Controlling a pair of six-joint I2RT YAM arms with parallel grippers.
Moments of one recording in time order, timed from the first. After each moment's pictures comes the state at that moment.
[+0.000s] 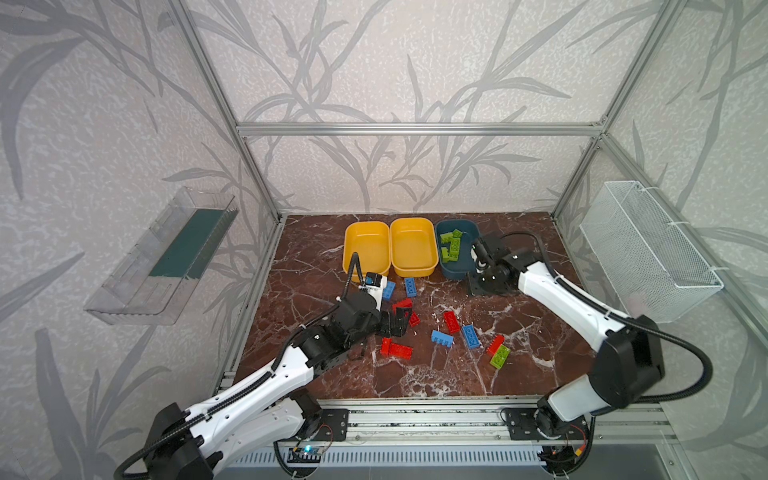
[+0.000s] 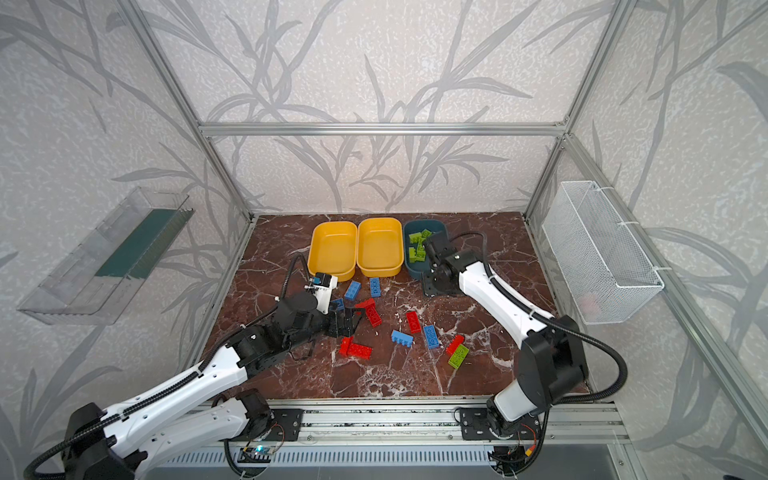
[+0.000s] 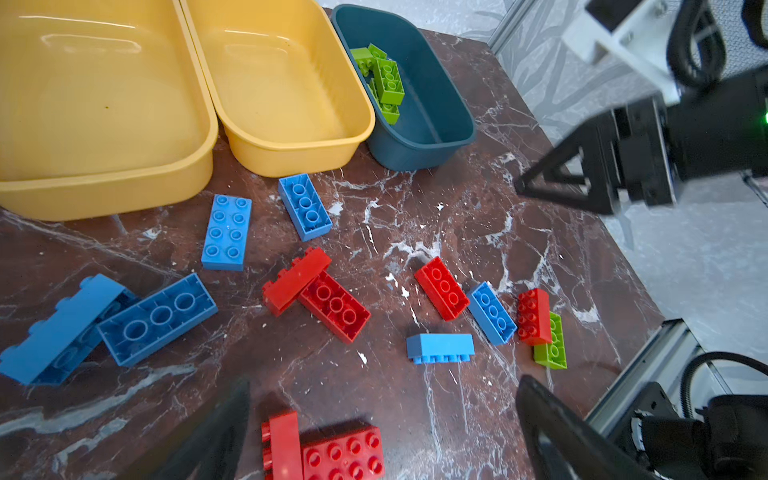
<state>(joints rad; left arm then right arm) -0.77 0.89 0.63 -0.28 -0.06 -0.53 0.51 1.44 1.15 -0.92 0.09 0.41</state>
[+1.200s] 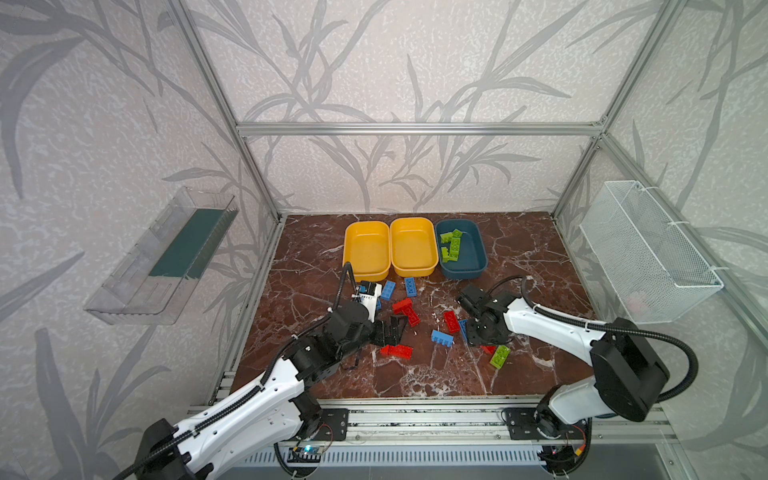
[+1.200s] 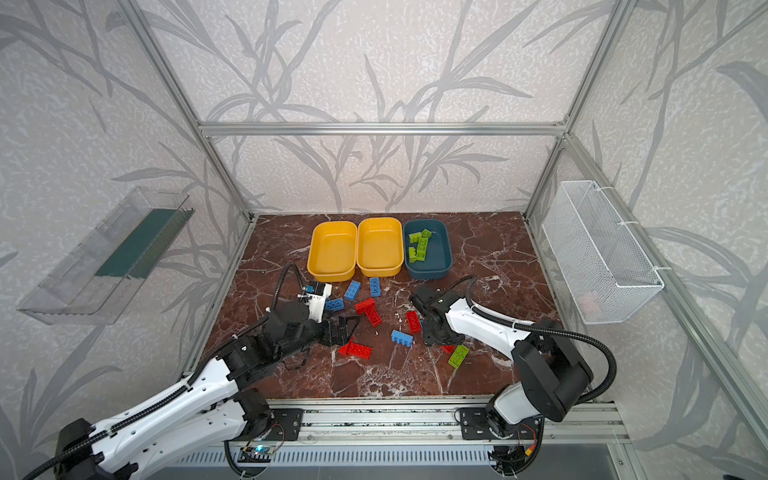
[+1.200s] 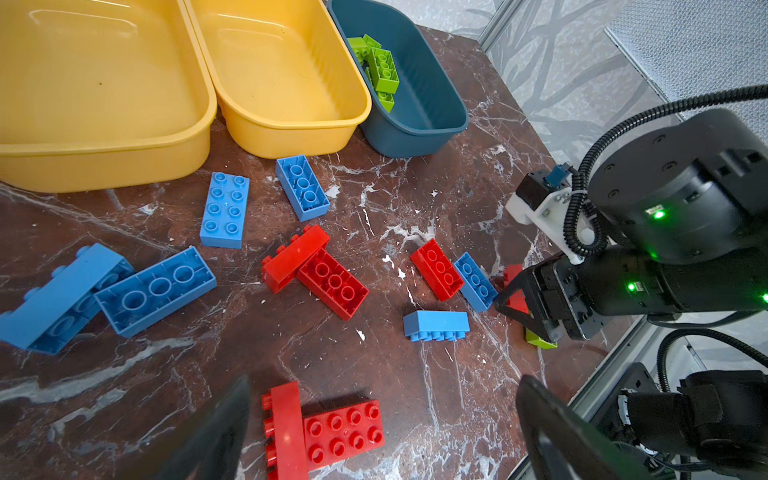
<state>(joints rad) -0.79 0.83 0.57 -0.29 -0.06 -0.54 0.68 1.50 0.89 -0.86 0.16 0.65</state>
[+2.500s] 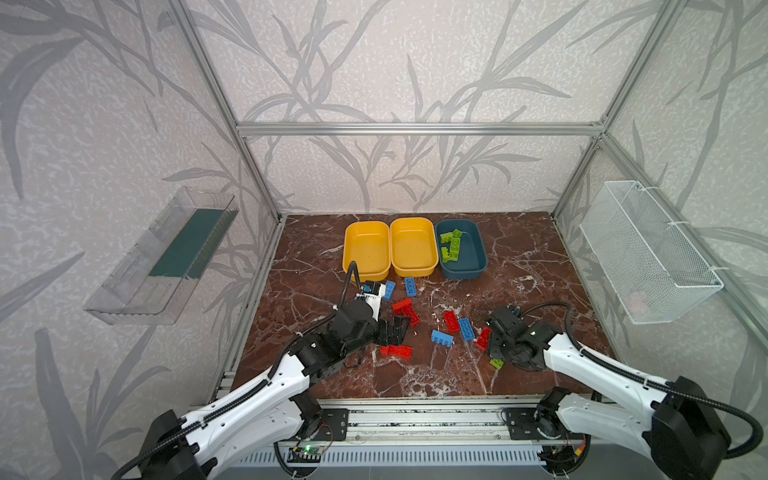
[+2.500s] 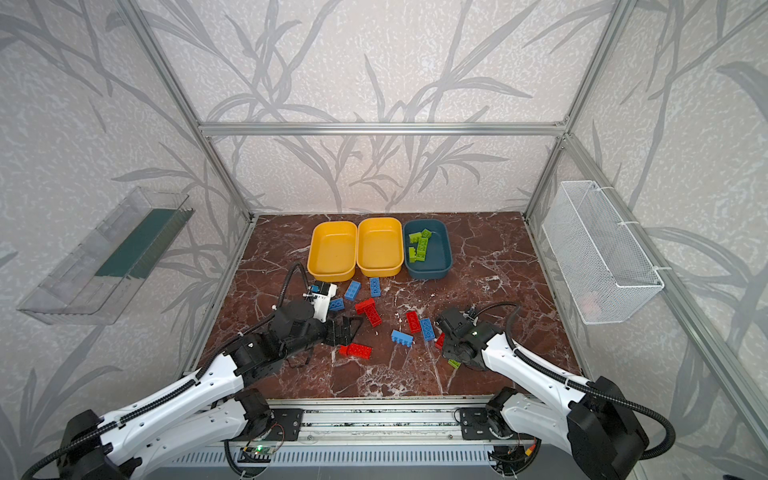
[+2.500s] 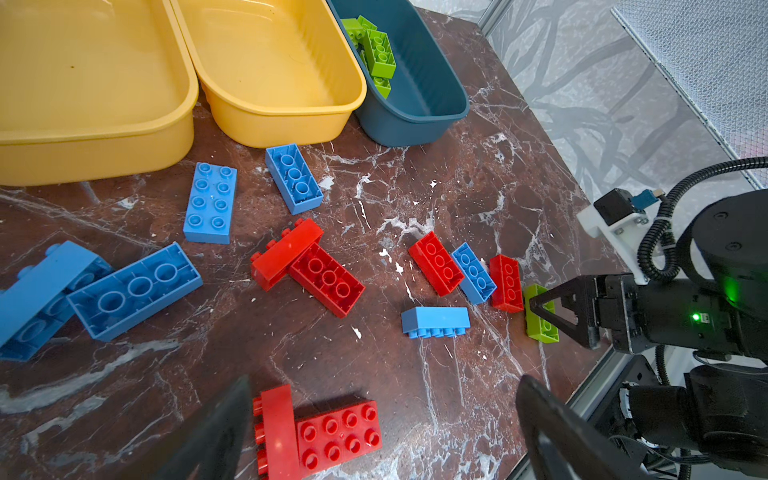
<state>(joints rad) -0.79 0.88 0.57 -0.26 -0.03 -0.54 0.63 1.11 0.55 -0.79 0.21 0.92</state>
